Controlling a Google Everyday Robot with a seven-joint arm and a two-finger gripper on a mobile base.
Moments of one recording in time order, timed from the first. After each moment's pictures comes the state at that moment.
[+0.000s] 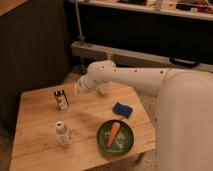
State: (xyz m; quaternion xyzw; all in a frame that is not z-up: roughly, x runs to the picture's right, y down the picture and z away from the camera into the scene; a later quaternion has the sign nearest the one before) arm -0.160 0.018 0.791 -0.36 -0.10 0.60 0.71
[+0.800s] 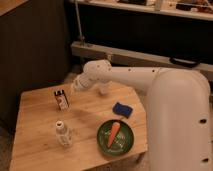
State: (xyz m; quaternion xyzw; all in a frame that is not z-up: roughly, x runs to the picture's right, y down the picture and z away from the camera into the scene) arm -0.184 0.011 0.807 -0.36 -0.11 0.59 0.71
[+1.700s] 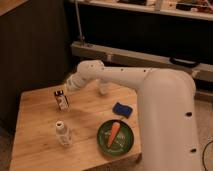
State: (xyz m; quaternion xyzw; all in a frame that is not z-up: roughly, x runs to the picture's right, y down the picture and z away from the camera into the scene) arm -0.229 0.009 0.807 -0.39 -0.14 0.57 0.71
